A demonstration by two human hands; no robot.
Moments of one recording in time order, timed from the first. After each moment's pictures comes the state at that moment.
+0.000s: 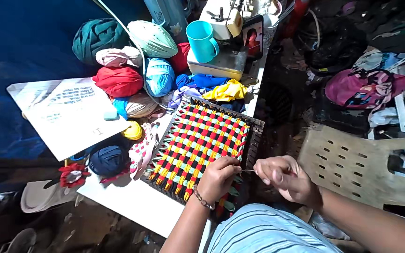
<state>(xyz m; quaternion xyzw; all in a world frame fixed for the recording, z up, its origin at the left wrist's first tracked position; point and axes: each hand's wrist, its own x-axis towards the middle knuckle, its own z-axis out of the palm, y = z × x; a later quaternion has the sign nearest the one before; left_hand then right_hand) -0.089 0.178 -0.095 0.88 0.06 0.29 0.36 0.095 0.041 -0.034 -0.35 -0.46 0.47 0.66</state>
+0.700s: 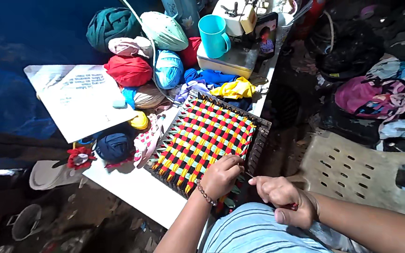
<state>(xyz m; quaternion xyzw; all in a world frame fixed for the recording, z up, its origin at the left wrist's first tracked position) -0.090 0.171 -0.102 0.91 0.05 0.29 0.30 0.093 0.029 -0.060 -0.27 -0.67 0.40 0.57</state>
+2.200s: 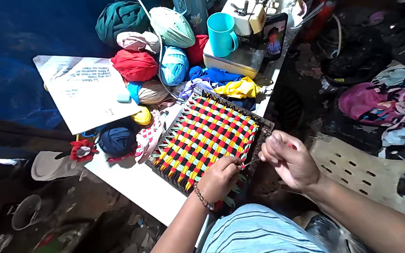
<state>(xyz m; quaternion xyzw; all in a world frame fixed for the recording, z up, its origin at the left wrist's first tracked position) -0.100 0.165 -0.090 0.90 0.11 0.27 0.33 0.095 0.080 0.007 -0.46 -0.23 0.53 0.67</state>
